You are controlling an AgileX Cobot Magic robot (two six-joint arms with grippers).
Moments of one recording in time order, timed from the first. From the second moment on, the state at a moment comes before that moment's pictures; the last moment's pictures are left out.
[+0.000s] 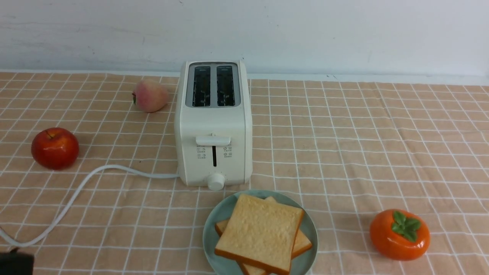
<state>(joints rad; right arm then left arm) 0.23 0.42 -0.47 0.01 0.35 0.17 -0.29 0.45 -0.81 -0.34 1.07 -0.11</state>
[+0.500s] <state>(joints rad) 0.23 0.13 -0.40 -0.08 0.65 0.20 -0.29 0.21 -0.80 -0.26 1.21 -0.21</state>
